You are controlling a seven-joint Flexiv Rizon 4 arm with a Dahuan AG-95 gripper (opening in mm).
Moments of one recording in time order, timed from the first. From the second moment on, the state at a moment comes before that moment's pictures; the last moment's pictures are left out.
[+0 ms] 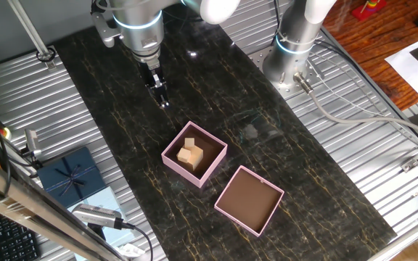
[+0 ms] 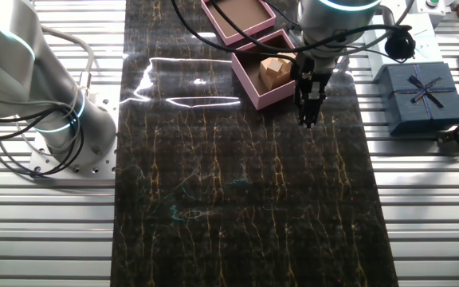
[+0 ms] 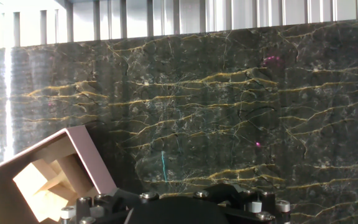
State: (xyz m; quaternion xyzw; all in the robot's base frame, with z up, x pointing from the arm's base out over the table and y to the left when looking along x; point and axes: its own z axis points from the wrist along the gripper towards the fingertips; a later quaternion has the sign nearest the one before) arm 0.500 0.000 0.170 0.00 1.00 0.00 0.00
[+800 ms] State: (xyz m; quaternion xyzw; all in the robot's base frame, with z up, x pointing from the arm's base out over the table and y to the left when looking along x) arm 0.500 0.000 0.170 -0.10 1.00 0.01 -0.01
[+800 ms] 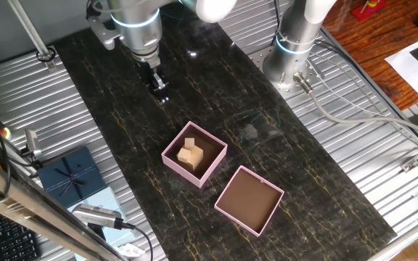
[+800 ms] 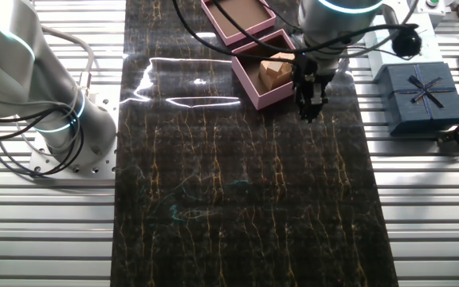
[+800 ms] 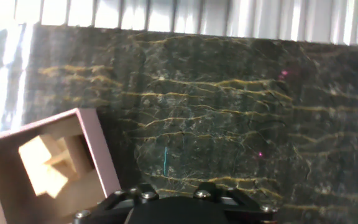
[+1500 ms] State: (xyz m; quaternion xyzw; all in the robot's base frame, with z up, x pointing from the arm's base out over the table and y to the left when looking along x) arm 0.500 0.000 0.172 -0.12 0.99 0.01 -0.02
